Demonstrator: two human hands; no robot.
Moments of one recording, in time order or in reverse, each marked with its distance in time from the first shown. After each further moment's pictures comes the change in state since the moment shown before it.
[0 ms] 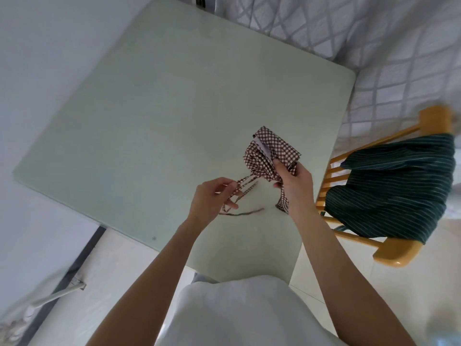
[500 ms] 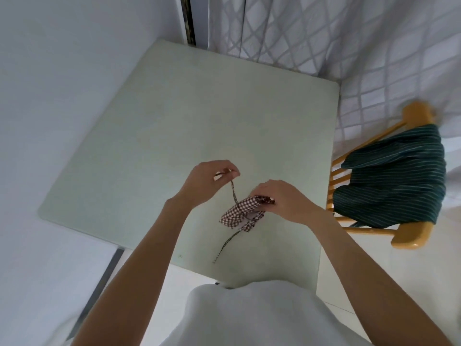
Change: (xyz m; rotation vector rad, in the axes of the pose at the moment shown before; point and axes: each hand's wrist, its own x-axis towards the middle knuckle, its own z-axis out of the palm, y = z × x) left_hand 0.021 0.047 -0.089 0.505 -0.169 0.539; right_hand -0.031 -0.004 0.026 -0.951 -0.635 -0.636
